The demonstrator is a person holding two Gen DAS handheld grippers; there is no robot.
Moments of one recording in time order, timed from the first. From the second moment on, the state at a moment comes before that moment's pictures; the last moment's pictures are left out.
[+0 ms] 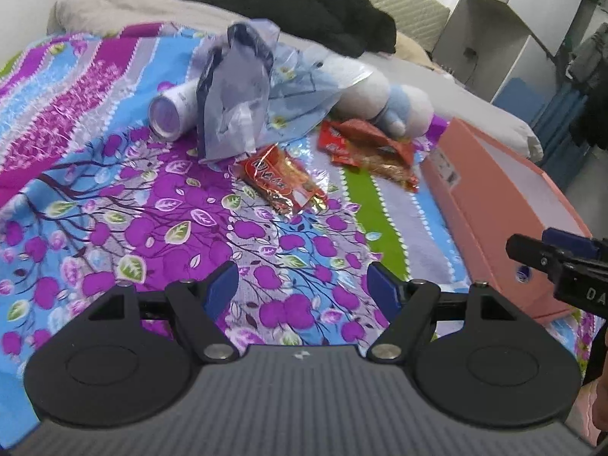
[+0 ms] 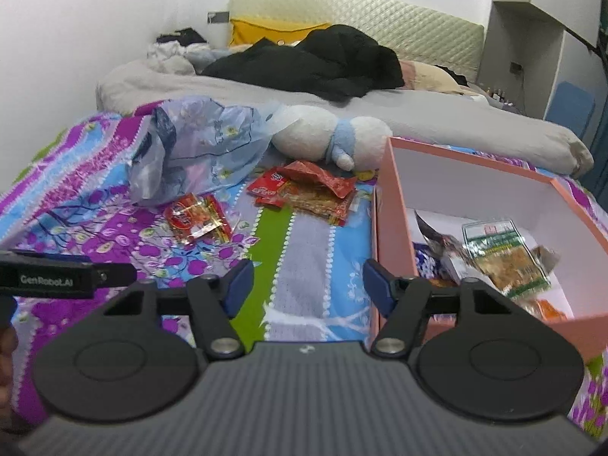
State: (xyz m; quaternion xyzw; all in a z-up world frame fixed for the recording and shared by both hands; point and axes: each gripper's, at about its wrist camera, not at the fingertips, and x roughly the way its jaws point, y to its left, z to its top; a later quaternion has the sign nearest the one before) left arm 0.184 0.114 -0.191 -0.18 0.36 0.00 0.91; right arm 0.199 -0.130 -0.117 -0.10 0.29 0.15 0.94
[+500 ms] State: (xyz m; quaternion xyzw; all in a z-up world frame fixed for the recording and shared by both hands) left arm 0.279 0.137 -0.231 -0.21 0.36 0.02 0.91; right arm 0.333 -0.075 -0.155 -0.12 0.28 0.11 0.94
